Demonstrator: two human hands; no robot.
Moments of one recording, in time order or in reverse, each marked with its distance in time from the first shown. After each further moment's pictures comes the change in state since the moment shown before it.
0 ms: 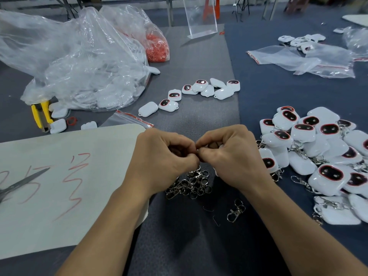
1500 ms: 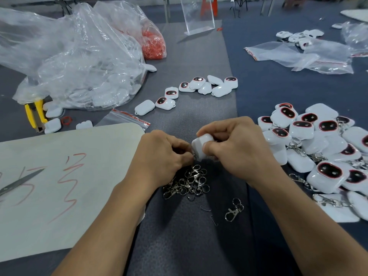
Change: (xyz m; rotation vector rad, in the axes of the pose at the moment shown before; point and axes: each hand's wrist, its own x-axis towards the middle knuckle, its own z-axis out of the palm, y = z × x) left_hand 0.013 -0.020 0.006 0.216 -0.110 -0.121; right_hand 0.006 0.001 -0.014 -0.045 -0.013 0.178
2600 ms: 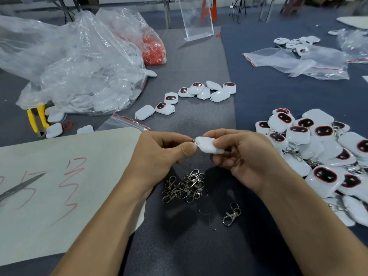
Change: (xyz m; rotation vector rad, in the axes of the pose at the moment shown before) left_hand -0.003 0.014 -0.004 -0.665 0.037 -0.040; right_hand 0.004 0.001 -0.008 0.813 -0.116 0.445
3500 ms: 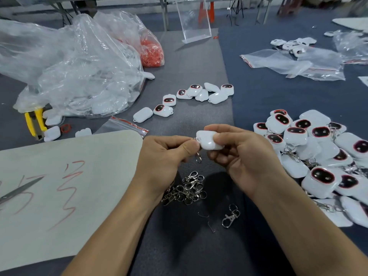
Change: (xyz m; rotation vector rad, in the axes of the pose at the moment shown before) left_hand -0.006 0.002 0.014 0.016 0.092 0.016; right_hand -0.003 0.001 0.004 0.160 0.026 -0.090
